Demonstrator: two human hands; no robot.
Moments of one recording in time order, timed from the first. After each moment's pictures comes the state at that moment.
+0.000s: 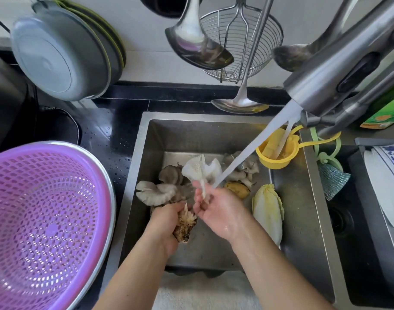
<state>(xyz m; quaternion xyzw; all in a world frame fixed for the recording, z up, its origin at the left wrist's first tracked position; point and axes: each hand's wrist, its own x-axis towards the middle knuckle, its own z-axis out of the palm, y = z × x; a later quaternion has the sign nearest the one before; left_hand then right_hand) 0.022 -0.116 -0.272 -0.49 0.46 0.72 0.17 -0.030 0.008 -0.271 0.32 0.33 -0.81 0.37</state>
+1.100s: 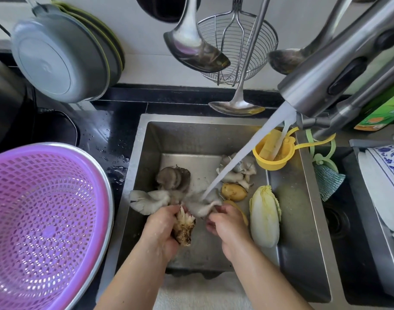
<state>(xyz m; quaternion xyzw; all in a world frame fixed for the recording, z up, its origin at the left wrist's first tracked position) 0.026 -0.112 -0.266 -0.52 0.41 0.73 0.17 0.005 0.023 -0.308 0.33 0.64 -0.64 0.28</state>
